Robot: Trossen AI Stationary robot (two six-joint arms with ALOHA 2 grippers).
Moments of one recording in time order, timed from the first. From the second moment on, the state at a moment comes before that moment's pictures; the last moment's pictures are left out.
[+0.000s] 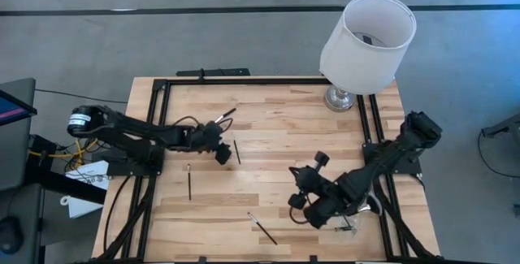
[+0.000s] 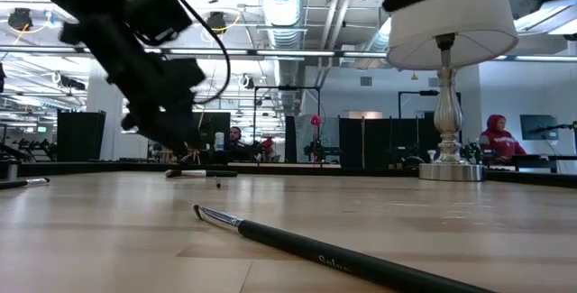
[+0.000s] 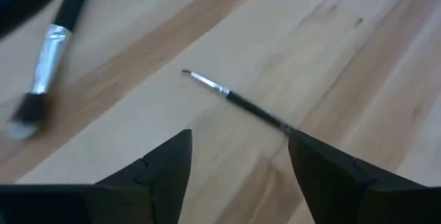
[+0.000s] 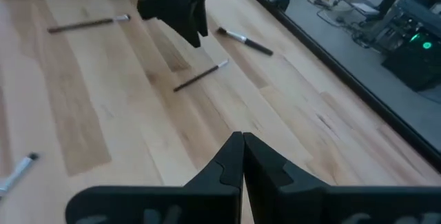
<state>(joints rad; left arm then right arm) 0.00 1.34 0.51 -0.07 -0.32 -0.63 0.64 1.66 1.24 -0.78 0.98 0.80</state>
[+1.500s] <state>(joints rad) 0.04 1.67 0.72 -0.15 -0.29 -0.56 0.51 1.66 1.20 -0.88 0.95 0.50</state>
